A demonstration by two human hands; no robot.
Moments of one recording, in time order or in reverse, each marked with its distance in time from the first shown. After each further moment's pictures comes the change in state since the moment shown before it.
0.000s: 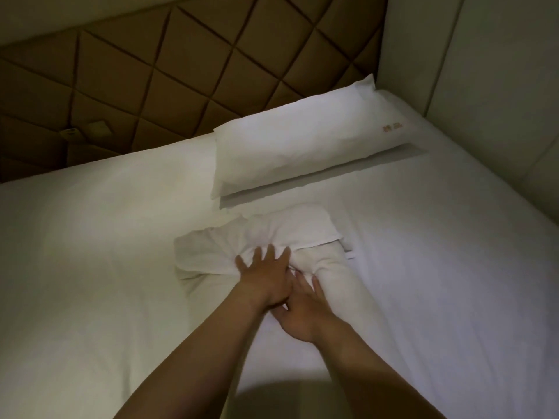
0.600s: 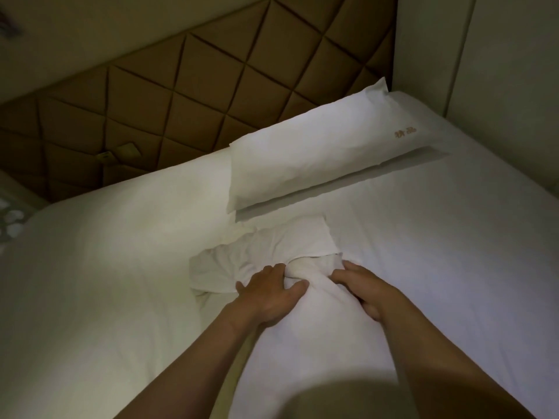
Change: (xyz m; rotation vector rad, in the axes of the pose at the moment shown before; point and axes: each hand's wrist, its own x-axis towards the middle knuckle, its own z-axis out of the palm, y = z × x) left_hand -0.036 0.003 -0.030 -0.332 0.039 -0.166; right_hand 0.007 0.067 -0.094 1.179 -0.094 0.425
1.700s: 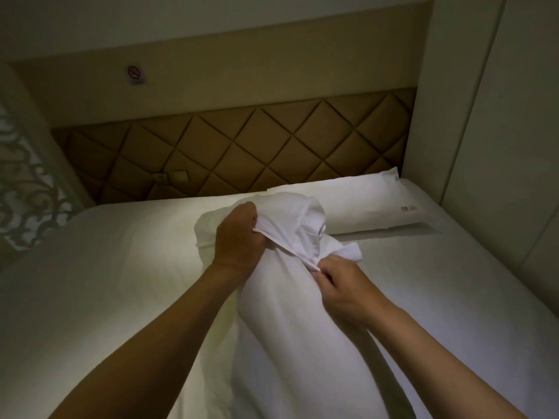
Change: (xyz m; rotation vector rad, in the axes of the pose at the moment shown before) left_hand -0.170 -0.039 -0.153 -0.380 1.168 0.375; right_hand -0.217 -0.066 0.140 -1.026 0.257 -0.946
